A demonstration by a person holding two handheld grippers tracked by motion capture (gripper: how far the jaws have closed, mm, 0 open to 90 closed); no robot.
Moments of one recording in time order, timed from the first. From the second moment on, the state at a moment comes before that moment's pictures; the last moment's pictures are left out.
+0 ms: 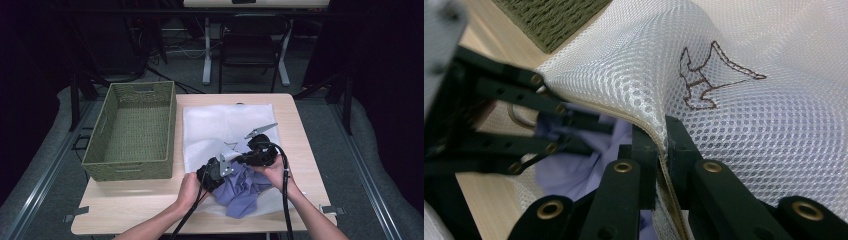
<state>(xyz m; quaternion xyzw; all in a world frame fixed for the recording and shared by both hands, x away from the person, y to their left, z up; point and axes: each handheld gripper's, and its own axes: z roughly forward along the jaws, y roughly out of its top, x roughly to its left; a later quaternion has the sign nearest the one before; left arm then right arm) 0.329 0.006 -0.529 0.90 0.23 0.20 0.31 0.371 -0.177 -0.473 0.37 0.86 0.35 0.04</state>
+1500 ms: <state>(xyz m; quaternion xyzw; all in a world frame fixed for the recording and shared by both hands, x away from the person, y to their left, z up) 0.287 -0.023 -0.536 0.91 0.24 0.11 0.31 0.368 -0.178 -0.480 0.37 0.87 0.33 0.06</state>
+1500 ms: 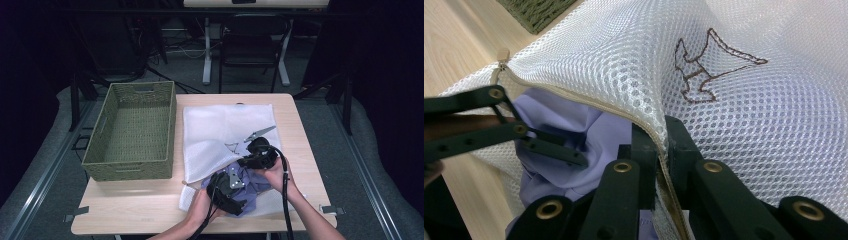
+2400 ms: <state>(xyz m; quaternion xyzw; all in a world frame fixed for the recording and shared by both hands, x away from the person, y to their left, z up) 0.328 0.006 -0.537 0.88 0.29 0.20 0.33 0.366 -0.178 -0.464 0.37 0.85 0.36 0.07</state>
